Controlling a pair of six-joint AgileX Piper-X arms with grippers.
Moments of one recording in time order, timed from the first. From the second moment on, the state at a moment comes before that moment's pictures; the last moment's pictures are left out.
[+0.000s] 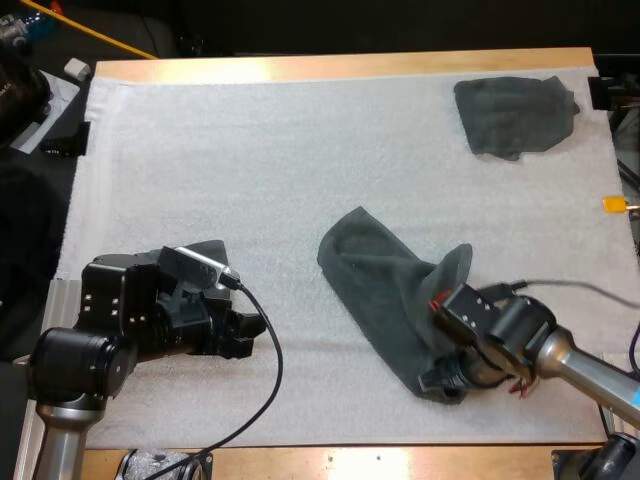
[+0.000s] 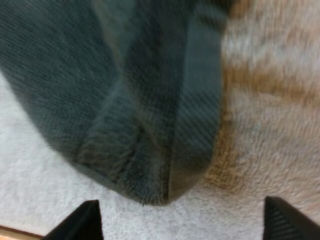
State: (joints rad) left arm -0.16 0.79 -0.92 1.24 0.54 -1.72; right arm 0.85 1.25 -0.80 1.17 0.00 -1.35
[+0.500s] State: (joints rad) left arm -0.17 0.79 -0.90 1.25 0.54 -1.71; right arm 0.88 1.25 -0.51 0.78 -0.11 -1.03
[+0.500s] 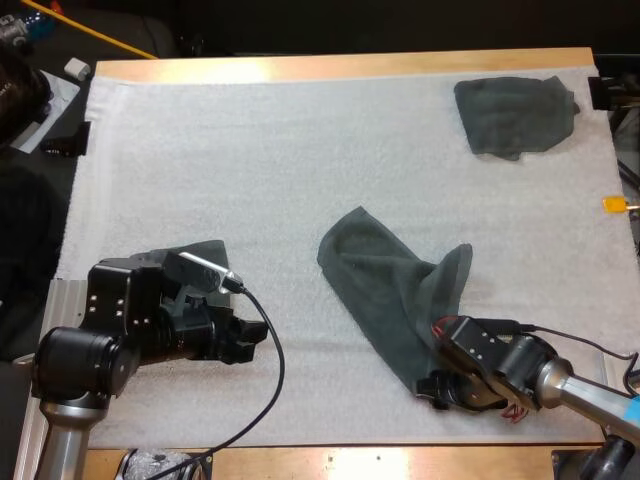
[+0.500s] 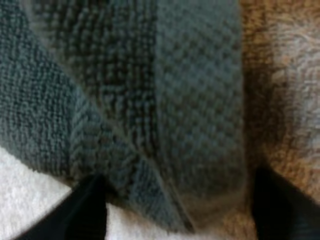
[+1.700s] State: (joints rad) left arm -0.28 0.93 -0.85 1.07 0.57 -1.69; right arm 0.88 1.19 -0.52 0.88 -0.04 -1.08
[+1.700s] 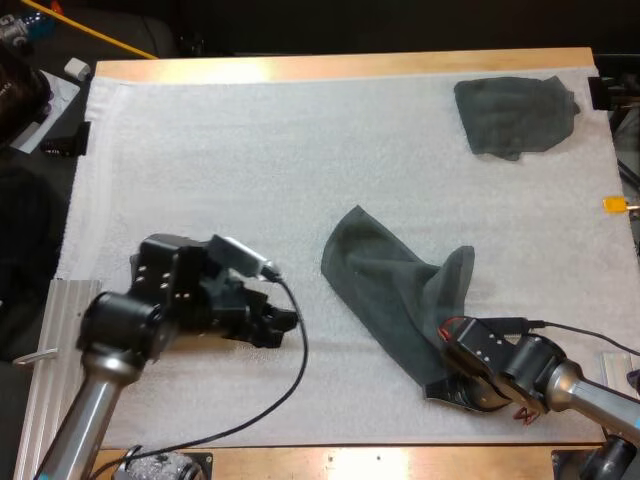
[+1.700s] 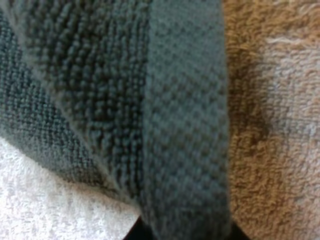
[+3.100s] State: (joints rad) left arm -0.43 1.67 -0.92 0.60 0.53 -1.77; right arm 0.88 1.18 -0.52 0.87 -0.03 -1.05
